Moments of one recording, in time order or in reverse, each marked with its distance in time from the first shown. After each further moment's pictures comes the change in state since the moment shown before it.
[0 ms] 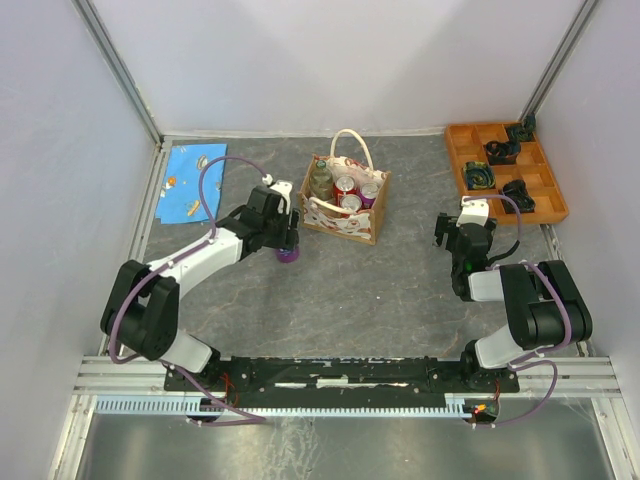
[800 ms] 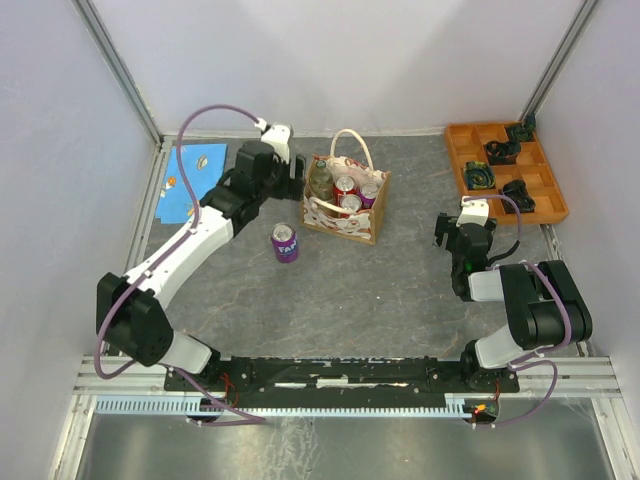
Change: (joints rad) left arm -0.015 -0.027 0.304 -0.031 -0.076 0.077; right arm 0.000 0.000 0.000 0.000 0.000 0.000
